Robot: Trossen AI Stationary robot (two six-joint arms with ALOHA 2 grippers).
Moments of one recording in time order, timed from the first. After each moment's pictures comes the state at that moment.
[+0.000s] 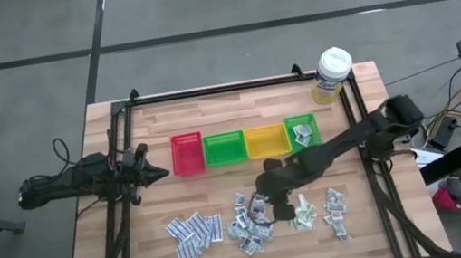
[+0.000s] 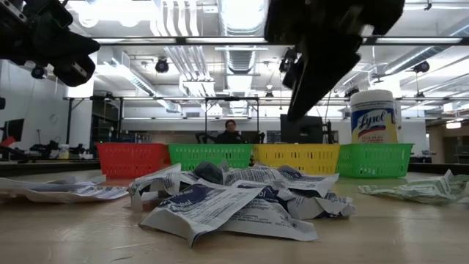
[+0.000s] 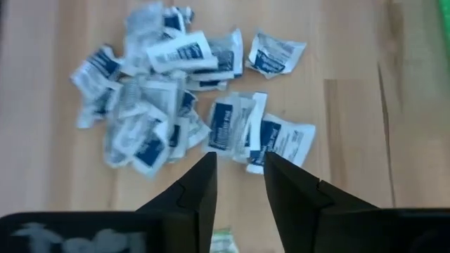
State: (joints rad) left arm 0.00 0.06 0.19 -0.25 0.09 -0.26; right arm 0.27 1.74 1.16 -0.48 0.00 0.31
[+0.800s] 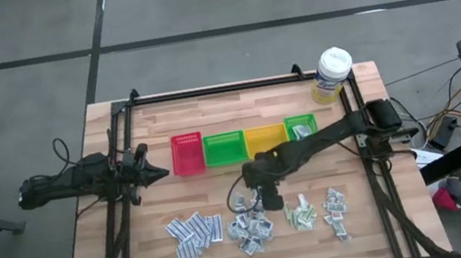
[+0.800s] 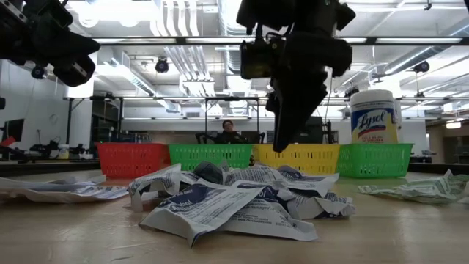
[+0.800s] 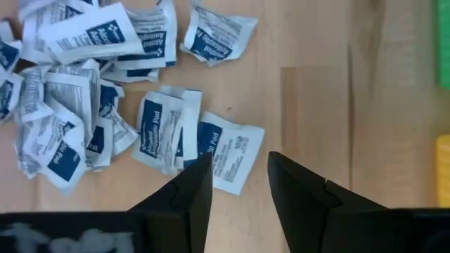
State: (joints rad) left arm 0.00 0.06 0.19 -0.25 0.09 -0.26; right arm 0.15 1.90 1.31 -0.63 -0.06 0.23
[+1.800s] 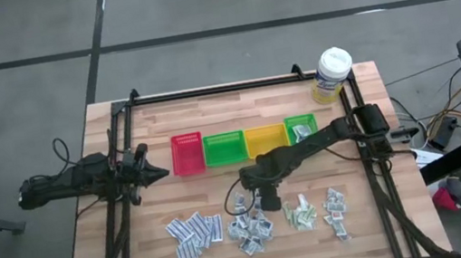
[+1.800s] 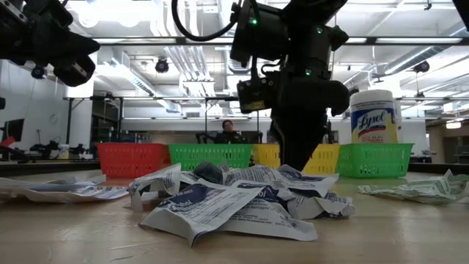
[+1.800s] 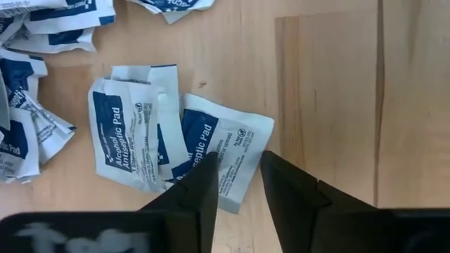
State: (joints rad) left arm 0.00 0.06 0.19 -0.25 0.09 -0.26; right arm 0.14 2.01 1.31 -0.65 -0.05 0.26
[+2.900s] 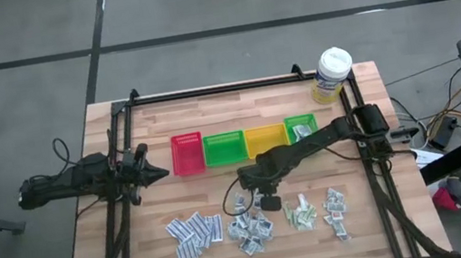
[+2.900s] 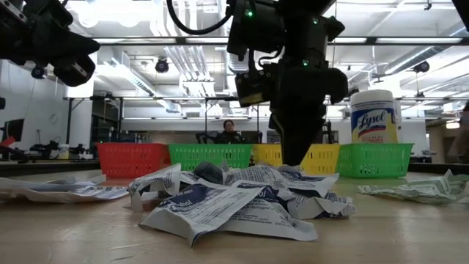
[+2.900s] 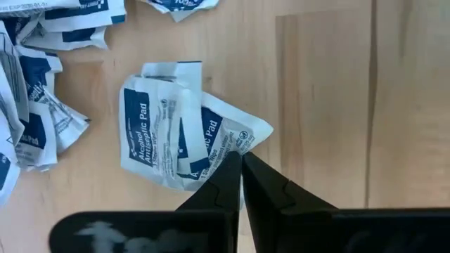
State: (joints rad) left arm 0.00 0.06 0.19 -0.25 0.09 -0.26; right arm 0.14 2.01 1.38 -0.74 -0.06 0.26
